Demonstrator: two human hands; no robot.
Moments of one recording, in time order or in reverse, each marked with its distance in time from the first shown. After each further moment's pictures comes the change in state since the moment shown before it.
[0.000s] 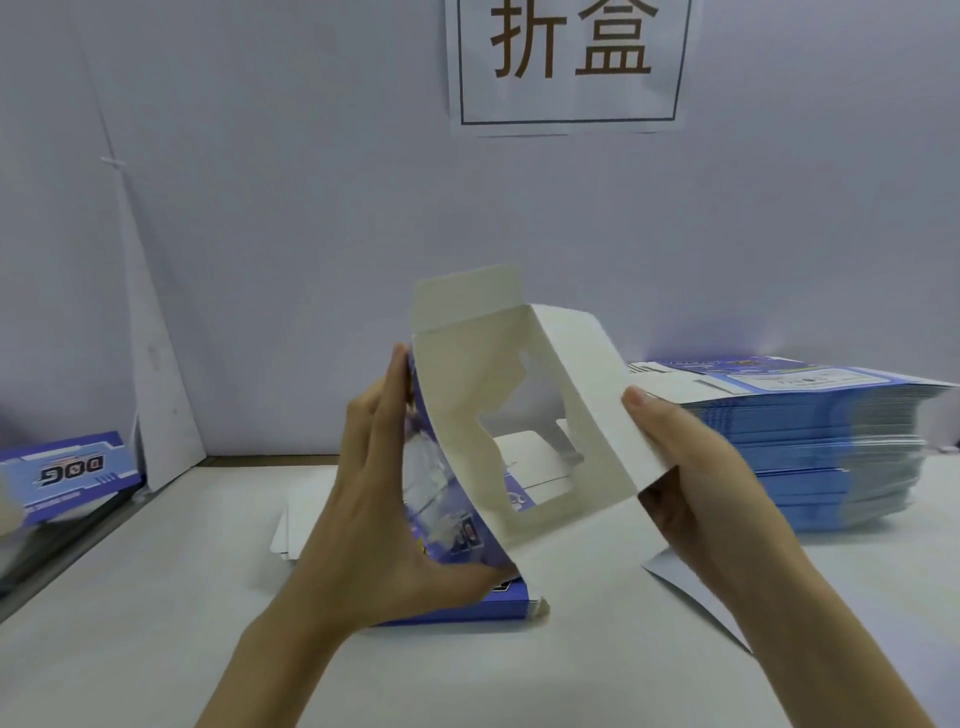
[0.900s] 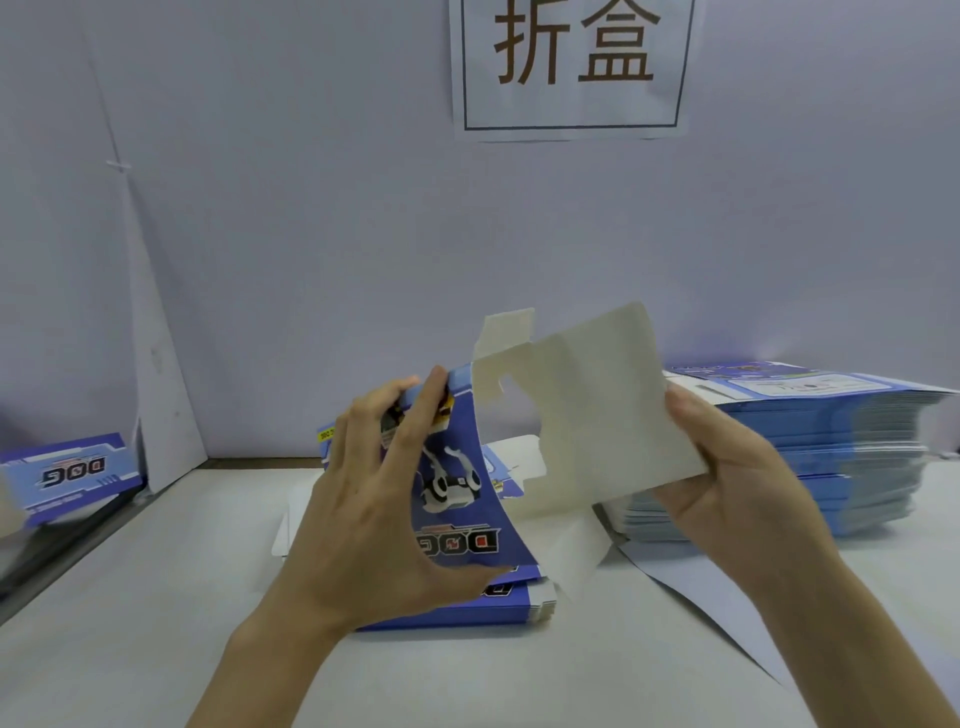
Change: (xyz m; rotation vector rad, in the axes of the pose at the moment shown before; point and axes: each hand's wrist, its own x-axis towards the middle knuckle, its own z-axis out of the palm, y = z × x) left_hand 0.000 -0.009 -0.006 0.308 0.030 0.089; right_hand -0.003 -0.012 -0.008 0.297 -0.109 -0.095
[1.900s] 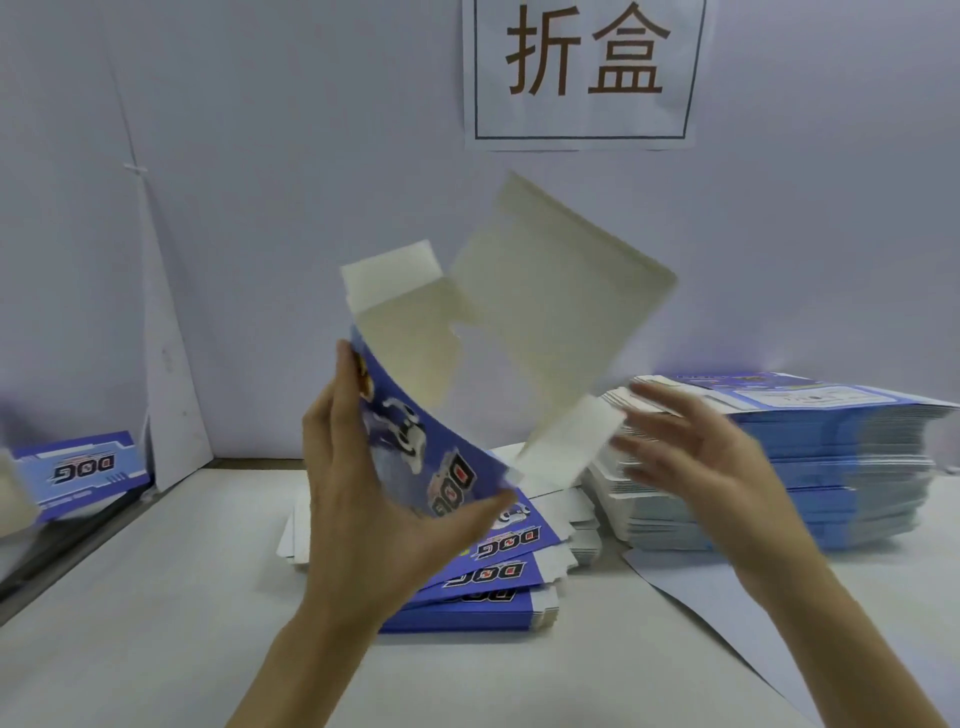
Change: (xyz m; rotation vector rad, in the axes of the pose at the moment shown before) left_hand 0.002 0.014 0.008 -0.299 0.343 -0.312; right_hand 0.001 0.003 -0.012 -0.692 -0.069 -0.236
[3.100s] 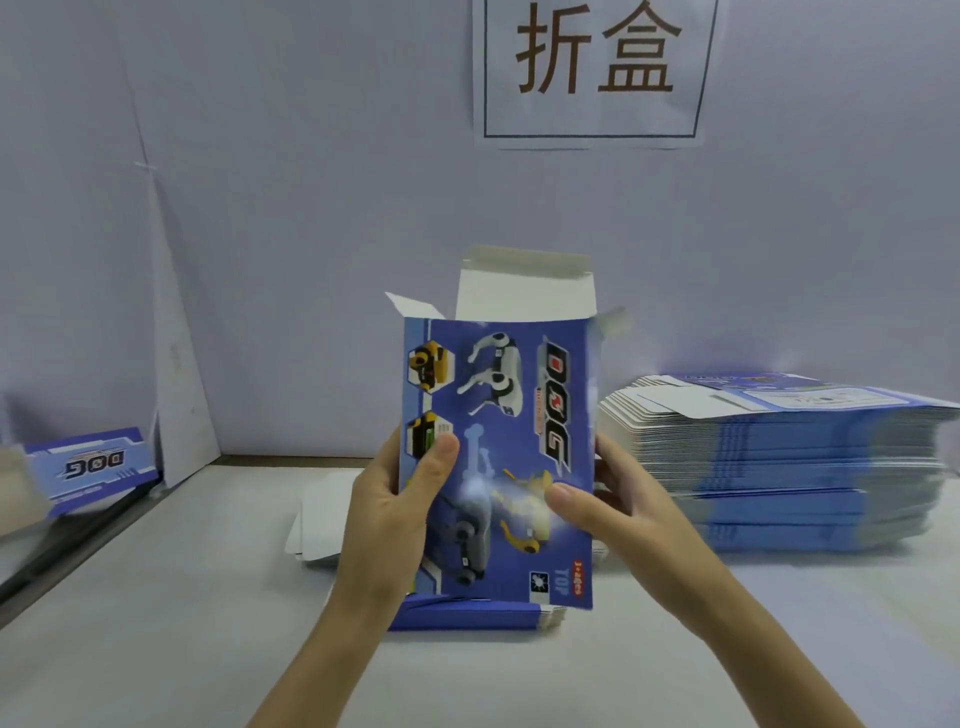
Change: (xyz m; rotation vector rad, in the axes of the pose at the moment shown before) left_hand -0.003 -0.014 0.014 -0.657 -0.134 -0.470; right_hand -0.006 0.028 0.042 0.145 -0.272 0.145
